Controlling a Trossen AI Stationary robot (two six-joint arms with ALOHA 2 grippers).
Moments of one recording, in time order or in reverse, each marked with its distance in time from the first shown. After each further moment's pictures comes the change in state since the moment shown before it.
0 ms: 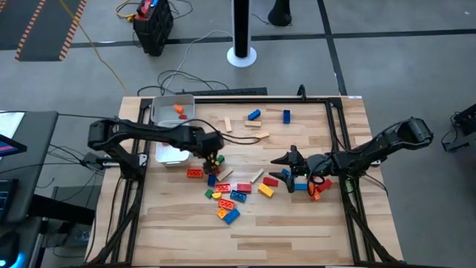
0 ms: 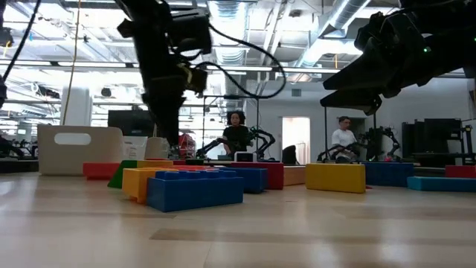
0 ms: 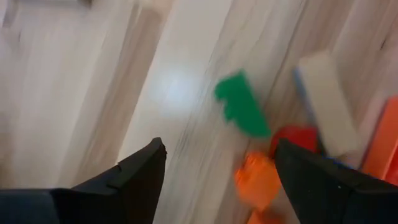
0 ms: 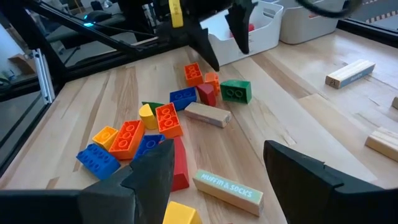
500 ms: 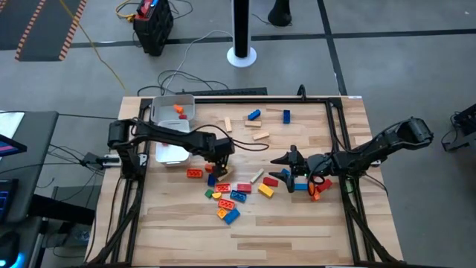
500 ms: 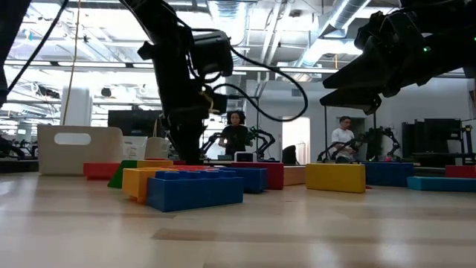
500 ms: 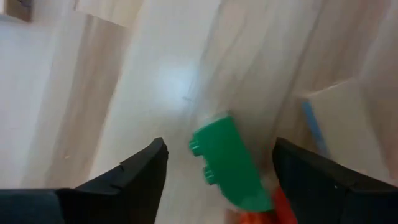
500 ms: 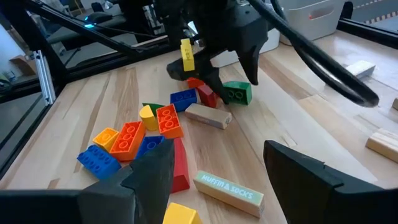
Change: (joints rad) left arm -0.012 0.188 0.047 0.104 -0.018 0.017; right arm 0.000 0.000 0.000 0.005 0.000 -0.001
